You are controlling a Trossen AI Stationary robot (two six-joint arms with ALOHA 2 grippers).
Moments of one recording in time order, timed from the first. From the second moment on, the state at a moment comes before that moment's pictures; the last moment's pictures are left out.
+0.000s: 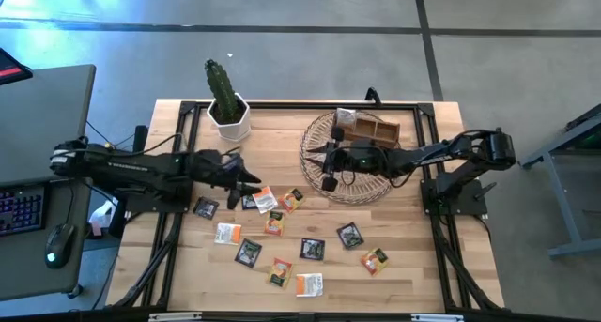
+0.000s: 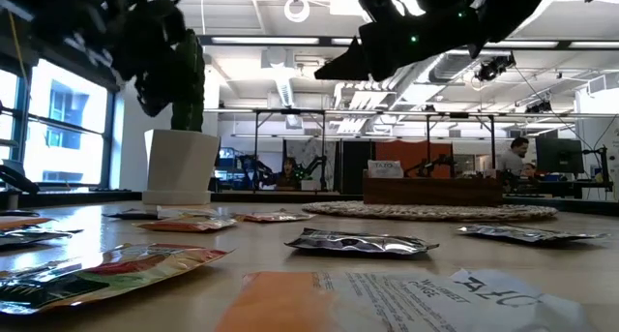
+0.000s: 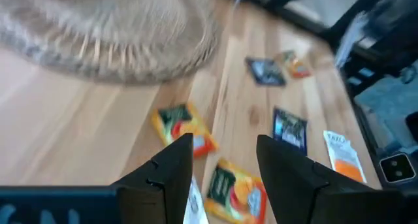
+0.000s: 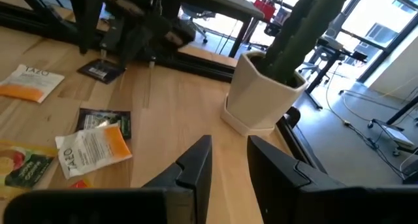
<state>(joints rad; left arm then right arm) 0.01 0.89 0.47 -0.07 0.07 -0.42 -0.10 1.52 0.76 0.54 0.16 -0.32</state>
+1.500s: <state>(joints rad) -0.74 1.53 0.74 -0.75 0.01 -2.02 -0.10 1.52 0.76 0.50 0.16 -0.32</state>
